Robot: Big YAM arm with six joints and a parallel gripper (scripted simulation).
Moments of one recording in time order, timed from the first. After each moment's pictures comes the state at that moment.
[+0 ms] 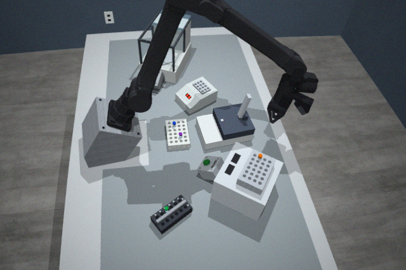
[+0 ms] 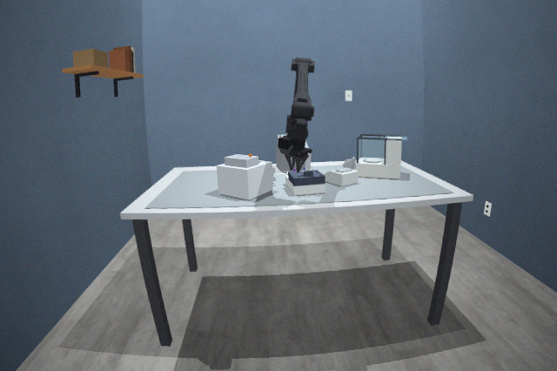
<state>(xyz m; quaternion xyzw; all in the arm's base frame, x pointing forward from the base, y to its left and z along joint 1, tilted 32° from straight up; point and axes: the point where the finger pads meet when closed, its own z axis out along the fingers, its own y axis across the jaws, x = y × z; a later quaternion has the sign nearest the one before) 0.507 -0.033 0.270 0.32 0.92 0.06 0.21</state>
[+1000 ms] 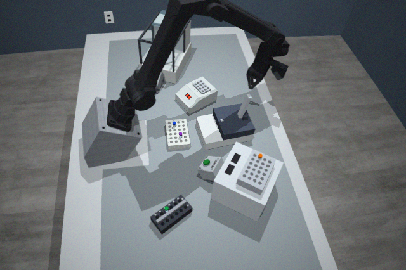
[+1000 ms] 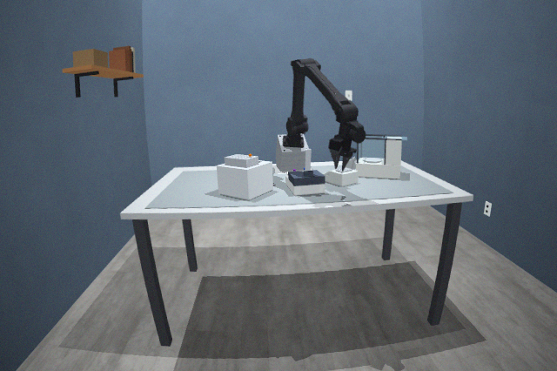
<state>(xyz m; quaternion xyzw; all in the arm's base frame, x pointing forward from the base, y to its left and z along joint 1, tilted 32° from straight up) 0.471 0.161 0.258 0.30 0.94 0.04 0.18</state>
